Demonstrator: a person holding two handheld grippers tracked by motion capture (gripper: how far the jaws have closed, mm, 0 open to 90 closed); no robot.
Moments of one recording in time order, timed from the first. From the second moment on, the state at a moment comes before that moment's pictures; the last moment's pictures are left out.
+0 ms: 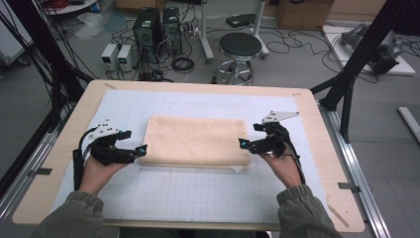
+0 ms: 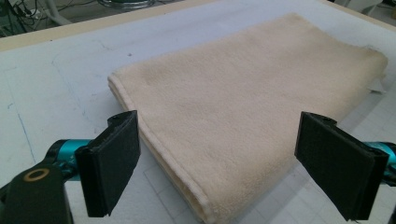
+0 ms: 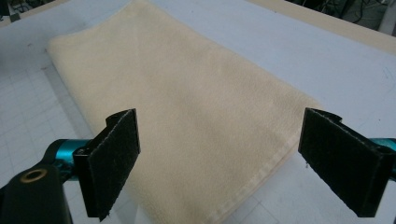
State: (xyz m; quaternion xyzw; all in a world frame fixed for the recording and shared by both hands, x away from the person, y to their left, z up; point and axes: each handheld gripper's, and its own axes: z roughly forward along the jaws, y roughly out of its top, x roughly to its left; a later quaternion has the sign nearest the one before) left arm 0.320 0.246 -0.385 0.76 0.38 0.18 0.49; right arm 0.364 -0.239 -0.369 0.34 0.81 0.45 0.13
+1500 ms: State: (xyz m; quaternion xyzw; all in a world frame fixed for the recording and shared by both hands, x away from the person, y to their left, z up) left arm 0.271 0.264 -0.399 0.77 0.38 0.18 0.49; right arm 0.313 -0.273 -0.391 0.33 0.82 0.44 0.14
